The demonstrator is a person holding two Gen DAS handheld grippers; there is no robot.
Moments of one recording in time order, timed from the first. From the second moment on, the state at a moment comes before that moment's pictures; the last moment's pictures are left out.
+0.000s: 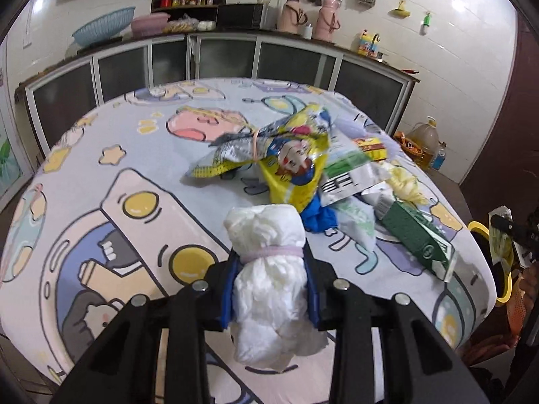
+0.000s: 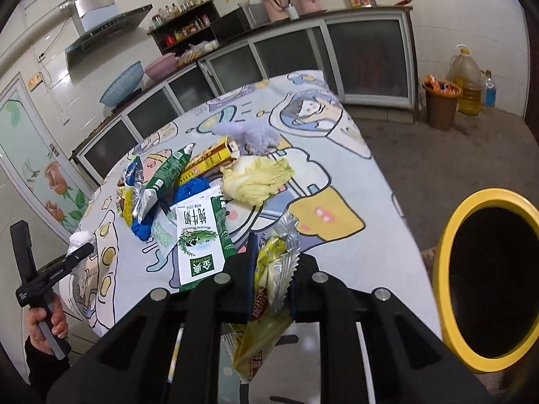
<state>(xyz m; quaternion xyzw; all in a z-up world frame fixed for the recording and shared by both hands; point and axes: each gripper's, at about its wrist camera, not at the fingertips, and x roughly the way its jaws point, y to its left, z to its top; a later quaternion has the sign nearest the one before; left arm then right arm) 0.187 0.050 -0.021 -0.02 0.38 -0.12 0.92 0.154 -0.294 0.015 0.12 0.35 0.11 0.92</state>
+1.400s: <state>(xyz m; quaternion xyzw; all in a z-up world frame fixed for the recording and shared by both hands) 0.177 -0.422 -0.029 0.09 0.37 -0.51 0.77 0.104 -0.567 -0.035 0.24 0.32 -0.15 0.90</state>
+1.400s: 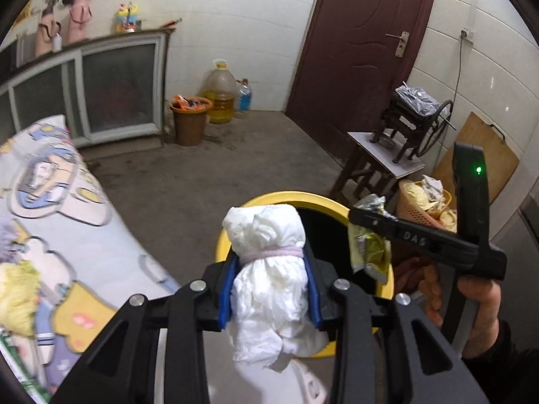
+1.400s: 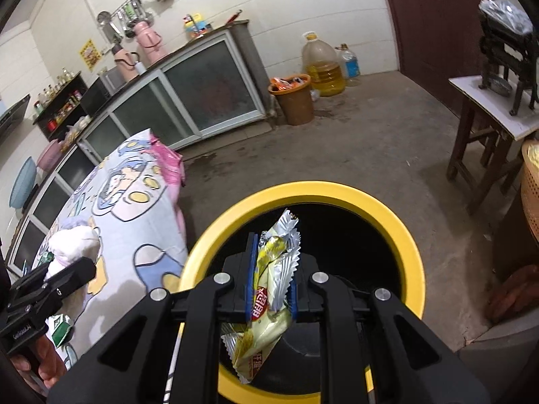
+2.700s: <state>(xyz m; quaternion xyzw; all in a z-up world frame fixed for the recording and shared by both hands) 0.194 -0.201 0.013 0.03 0.31 -0.37 0.88 0.099 -0.466 0.006 0.15 0.25 -0.03 0.96</state>
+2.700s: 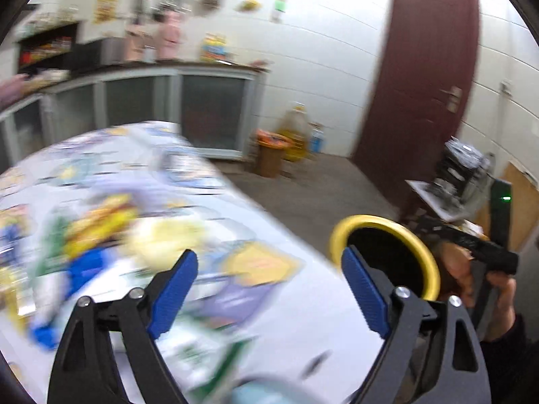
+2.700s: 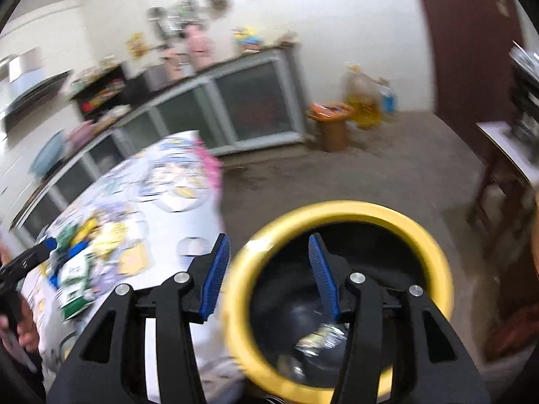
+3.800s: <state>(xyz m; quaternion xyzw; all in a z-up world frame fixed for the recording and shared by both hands) 0.293 -0.003 -0.012 -0.08 0.36 -0.16 0.92 0.209 -0.181 -0.034 -0.04 0.37 0.24 0.90</state>
